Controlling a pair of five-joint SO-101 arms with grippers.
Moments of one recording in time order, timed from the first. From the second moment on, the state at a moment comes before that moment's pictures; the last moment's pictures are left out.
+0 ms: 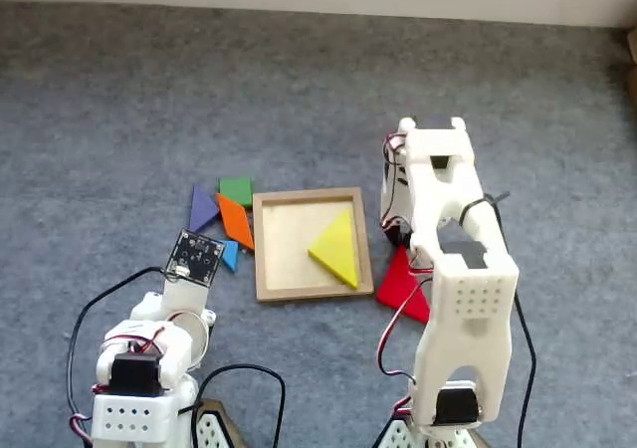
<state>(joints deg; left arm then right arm) -4.1 -102.4 96.0 75.5 -10.5 -9.2 38.9 -14.6 90.4 -2.2</state>
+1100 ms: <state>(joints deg) -4.1 -102.4 96.0 75.5 -10.5 -14.9 -28.1 51.5 67.8 2.2</state>
